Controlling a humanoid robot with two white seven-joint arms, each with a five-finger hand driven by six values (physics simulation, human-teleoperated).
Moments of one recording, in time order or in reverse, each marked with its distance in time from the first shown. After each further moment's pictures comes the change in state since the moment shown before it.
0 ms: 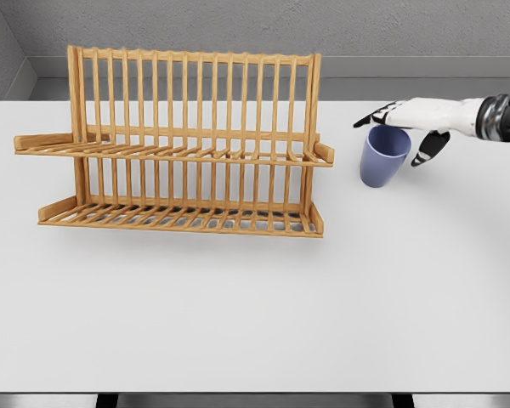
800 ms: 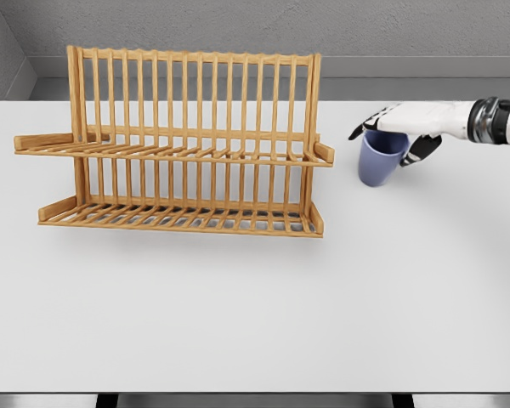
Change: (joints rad) left arm 0.000 0.000 0.000 0.000 0.000 0.000 0.000; right arm 0.000 -0.004 0.029 -0.044 0.000 0.000 0.000
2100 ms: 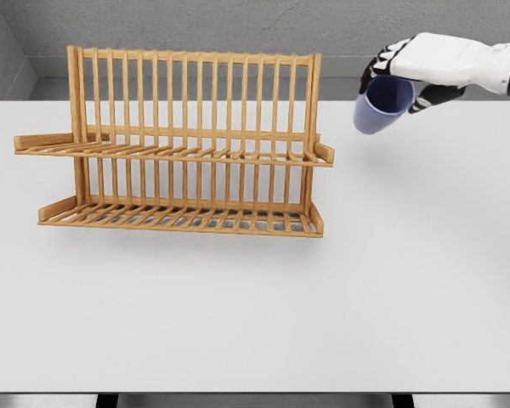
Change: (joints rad) left arm 0.000 0.000 0.000 0.000 0.000 0.000 0.000; right arm 0.012 -0.098 -0.198 -0.319 -0.003 -0.001 0.001
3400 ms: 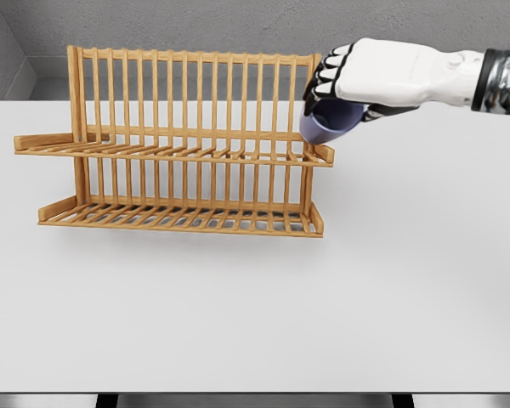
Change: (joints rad) left arm 0.000 0.000 0.000 0.000 0.000 0.000 0.000; right arm 0.023 0.003 0.001 -0.315 0.000 0.000 -0.001
